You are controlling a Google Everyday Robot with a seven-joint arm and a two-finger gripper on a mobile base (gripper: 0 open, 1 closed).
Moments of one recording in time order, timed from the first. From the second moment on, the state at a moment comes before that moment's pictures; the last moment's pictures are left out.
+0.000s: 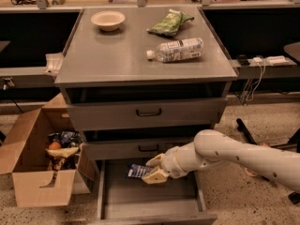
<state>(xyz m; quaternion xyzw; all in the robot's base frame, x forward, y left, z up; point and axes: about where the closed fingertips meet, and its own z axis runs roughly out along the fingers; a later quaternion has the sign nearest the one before) 0.473 -0.013 0.542 -0.52 0.75 0.31 0.27</state>
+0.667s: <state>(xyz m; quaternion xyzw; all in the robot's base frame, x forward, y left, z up) 0.472 -0.025 0.502 -0.51 0.77 0.31 0.25</state>
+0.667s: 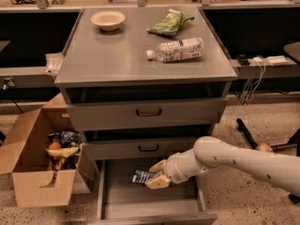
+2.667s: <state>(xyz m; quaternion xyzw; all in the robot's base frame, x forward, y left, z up) 0.475 -0.151 0.216 -0.30 0.87 0.36 0.14</state>
